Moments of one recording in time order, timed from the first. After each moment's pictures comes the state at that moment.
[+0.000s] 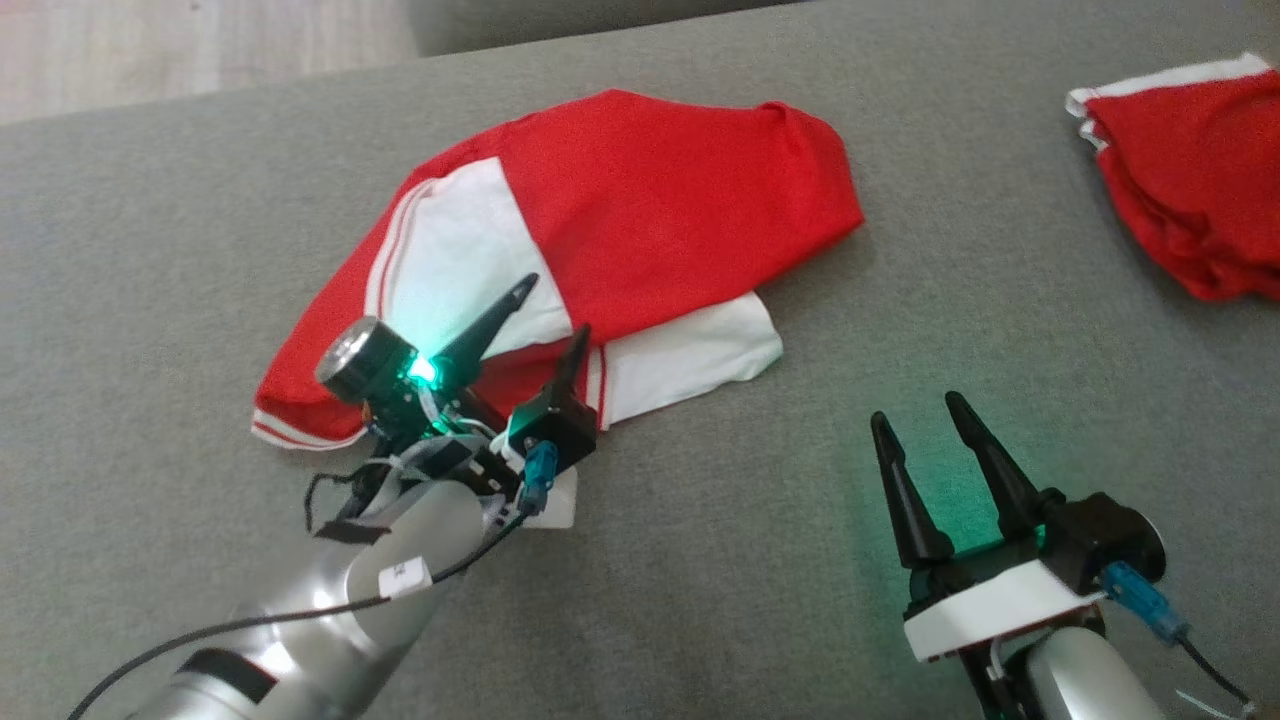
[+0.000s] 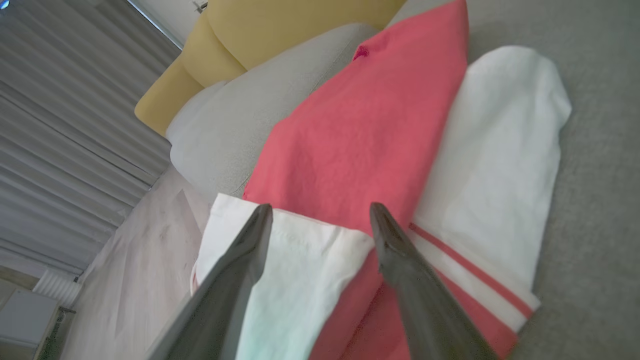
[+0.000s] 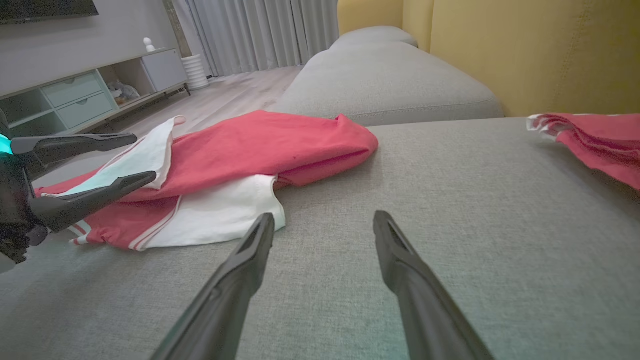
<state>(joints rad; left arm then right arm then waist) -0.68 0.20 -0.90 0.67 0.05 0.26 -0.04 -0.04 -0.10 0.22 0.23 0.17 0.13 -0.26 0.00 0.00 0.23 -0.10</state>
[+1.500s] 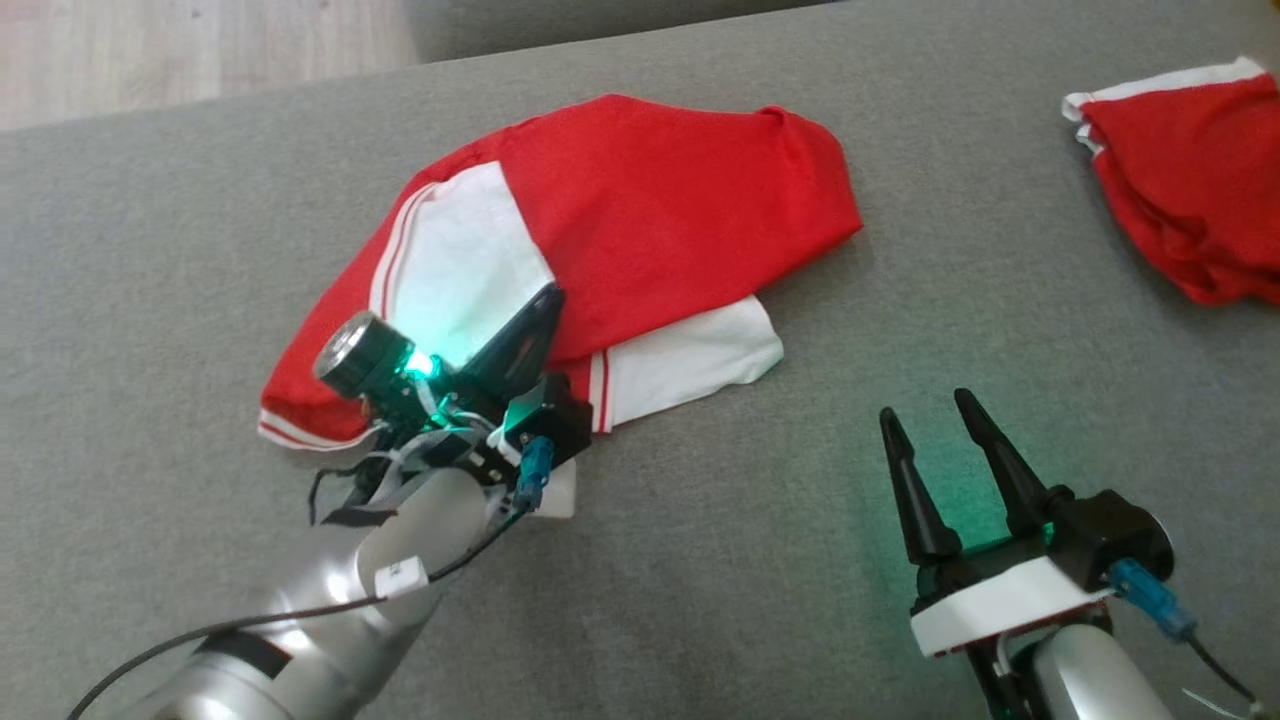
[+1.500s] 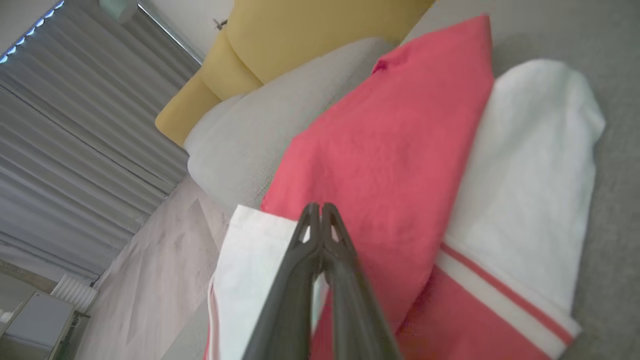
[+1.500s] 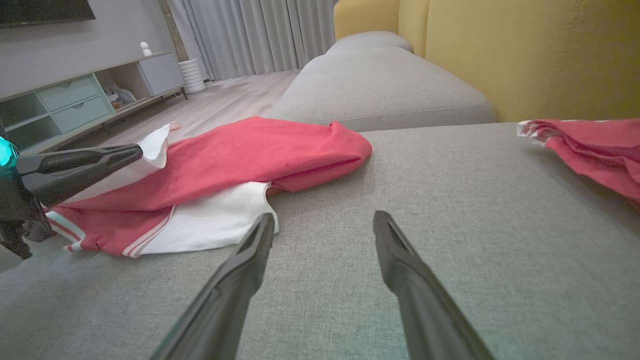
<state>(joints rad) -0.73 0.16 -0.94 0.81 -0.01 0.30 -0.16 -0.05 -0.10 0.21 0.23 0.17 0.13 -0.26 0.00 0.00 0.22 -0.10</state>
